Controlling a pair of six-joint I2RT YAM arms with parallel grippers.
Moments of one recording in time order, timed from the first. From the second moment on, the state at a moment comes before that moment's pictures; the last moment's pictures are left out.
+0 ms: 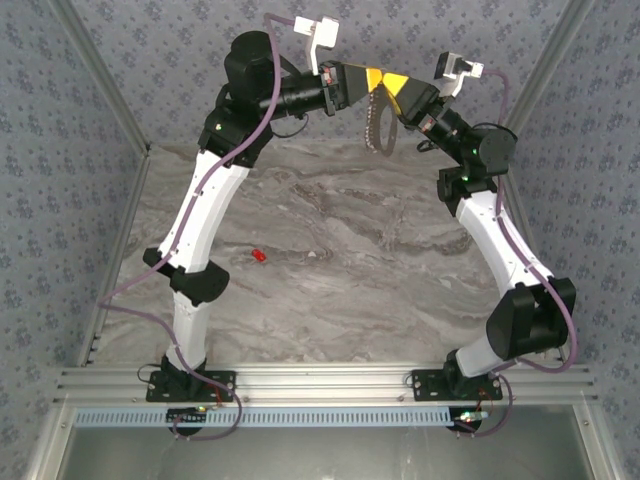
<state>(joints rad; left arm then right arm) -0.65 2.08 2.78 -0.55 0.68 -0.60 0.21 1.51 1.41 0.98 -0.77 1.51</state>
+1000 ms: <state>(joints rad) -0.67 2.00 2.79 -0.81 0.64 0.11 -0.02 1.40 1.25 0.87 -0.77 1.52</state>
